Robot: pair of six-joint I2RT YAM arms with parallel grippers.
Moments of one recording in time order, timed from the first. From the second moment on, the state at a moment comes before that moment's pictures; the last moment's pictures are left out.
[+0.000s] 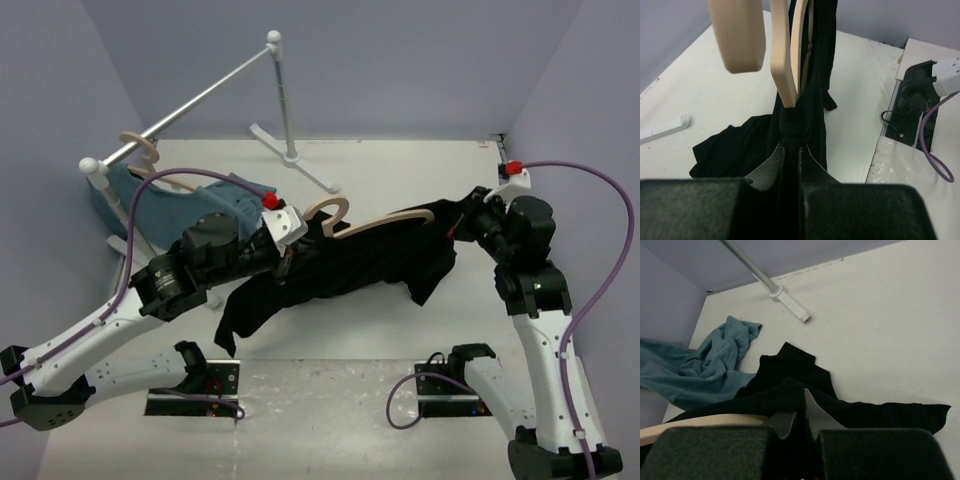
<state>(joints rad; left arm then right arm) -0.97 0.92 1.13 -0.40 0.14 0.04 0.08 0.78 1.03 -0.54 -0.23 0.44</state>
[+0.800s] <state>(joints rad) -0.90 1.09 1.16 -0.27 0.33 0.10 0.08 0.94 1.35 -0.86 -0.41 0.28</state>
